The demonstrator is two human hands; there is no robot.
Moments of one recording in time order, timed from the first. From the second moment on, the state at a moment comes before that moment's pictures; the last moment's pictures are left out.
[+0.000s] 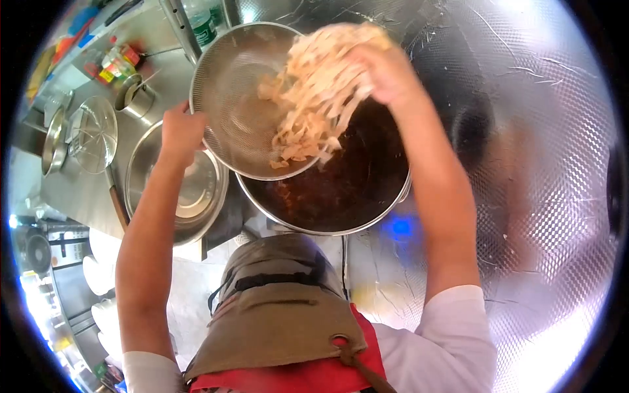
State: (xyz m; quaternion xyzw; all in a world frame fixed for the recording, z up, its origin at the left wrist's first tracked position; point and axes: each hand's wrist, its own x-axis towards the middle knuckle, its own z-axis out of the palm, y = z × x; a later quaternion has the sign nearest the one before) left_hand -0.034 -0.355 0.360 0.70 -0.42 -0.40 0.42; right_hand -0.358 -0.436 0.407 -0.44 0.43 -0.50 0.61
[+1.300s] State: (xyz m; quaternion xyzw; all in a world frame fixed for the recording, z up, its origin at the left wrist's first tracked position) left_hand -0.014 -0.352 0.413 0.71 -0.58 -0.01 0.40; right_hand -0.342 -0.399 0.331 -0.82 0.41 0.04 0.39
